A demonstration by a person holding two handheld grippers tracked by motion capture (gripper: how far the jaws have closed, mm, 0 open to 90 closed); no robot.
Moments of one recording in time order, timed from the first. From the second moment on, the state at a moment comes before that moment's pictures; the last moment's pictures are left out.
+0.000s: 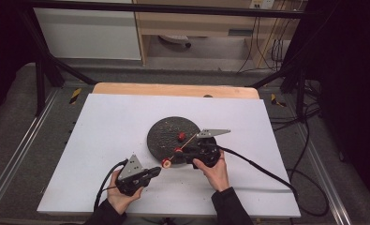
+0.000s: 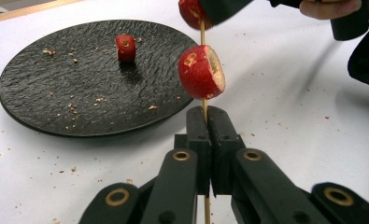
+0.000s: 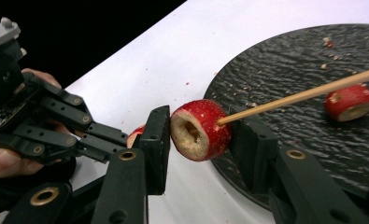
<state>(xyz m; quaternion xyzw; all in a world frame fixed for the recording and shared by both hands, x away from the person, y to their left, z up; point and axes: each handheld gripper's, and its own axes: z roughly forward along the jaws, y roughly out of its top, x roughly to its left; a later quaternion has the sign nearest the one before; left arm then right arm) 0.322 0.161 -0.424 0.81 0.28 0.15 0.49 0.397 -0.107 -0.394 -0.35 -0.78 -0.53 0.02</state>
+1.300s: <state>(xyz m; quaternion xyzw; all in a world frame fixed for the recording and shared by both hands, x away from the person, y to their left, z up) 0.323 0.171 -0.422 0.81 0.29 0.15 0.49 0.433 -0.148 -0.356 -0.39 -0.75 -0.53 -0.03</state>
